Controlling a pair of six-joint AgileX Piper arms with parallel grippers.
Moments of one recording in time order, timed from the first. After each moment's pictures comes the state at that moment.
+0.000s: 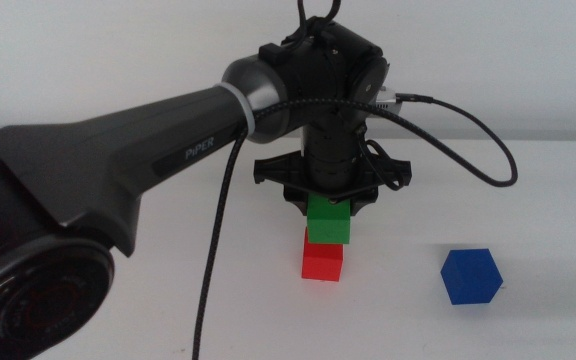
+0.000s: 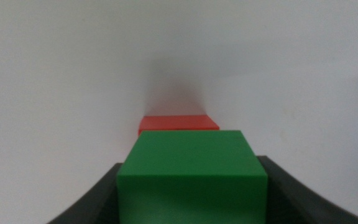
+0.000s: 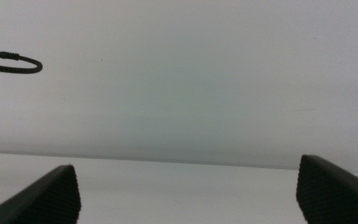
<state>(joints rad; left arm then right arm) -0.74 2.17 -1.95 0.10 1.22 -0.73 -0.02 0.00 -0.01 0.06 0.04 -0.17</state>
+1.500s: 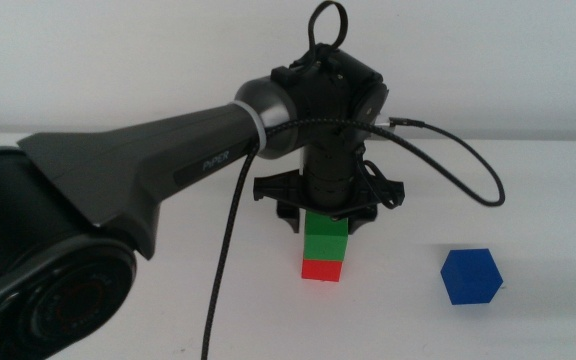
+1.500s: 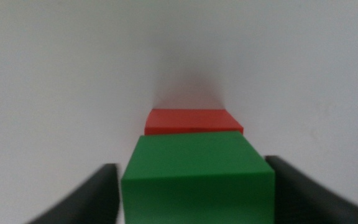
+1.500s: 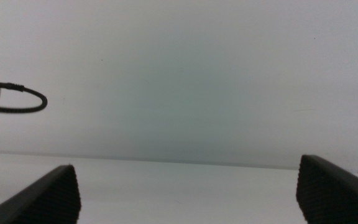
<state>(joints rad) -0.74 2.21 -1.93 0.10 1.22 -0.74 -0.02 0.00 -0.01 0.06 0.04 -0.17</state>
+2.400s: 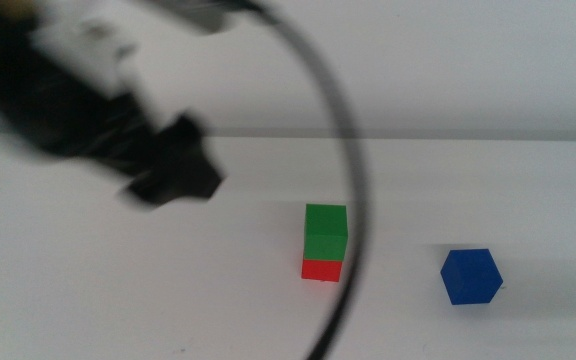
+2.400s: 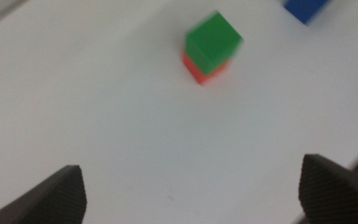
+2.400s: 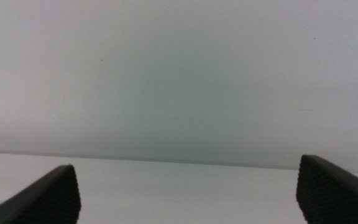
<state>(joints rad) -0.44 1.21 -1.35 -0.21 1.21 0.23 -0.02 0.00 -0.01 0.06 0.04 -0.17</state>
